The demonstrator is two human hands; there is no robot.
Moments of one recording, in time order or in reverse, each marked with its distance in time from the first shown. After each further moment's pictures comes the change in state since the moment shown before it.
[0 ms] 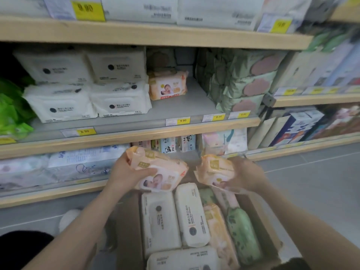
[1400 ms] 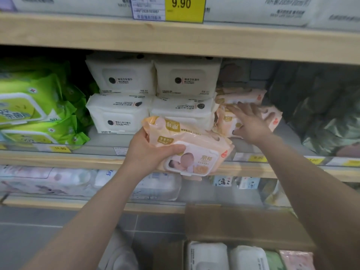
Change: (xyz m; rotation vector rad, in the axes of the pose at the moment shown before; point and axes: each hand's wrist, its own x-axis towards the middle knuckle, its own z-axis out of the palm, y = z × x) left_hand 0.114 0.042 -0.101 -0.214 0.175 0.153; right_hand 0.273 -0.192 -0.053 -0.091 0.249 -0.241
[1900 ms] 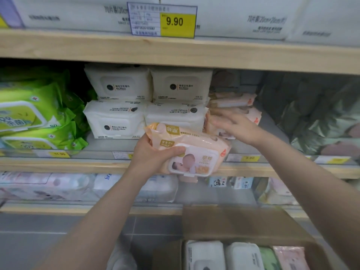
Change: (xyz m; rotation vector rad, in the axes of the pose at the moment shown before) left_hand -0.003 0.001 0.011 -0.077 -0.003 -0.005; right_hand -0.040 -0.037 -0.059 0.701 -0.149 -0.176
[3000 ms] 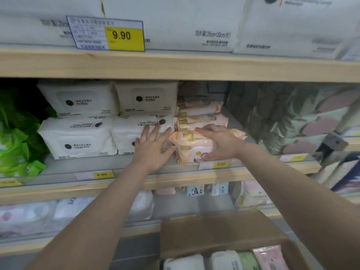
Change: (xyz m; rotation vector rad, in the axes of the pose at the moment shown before) left_hand 0.077 -0.021 0.073 1.098 -0.229 0.328; right_hand -0.010 0.058 -0.021 -0.671 -0.148 0.023
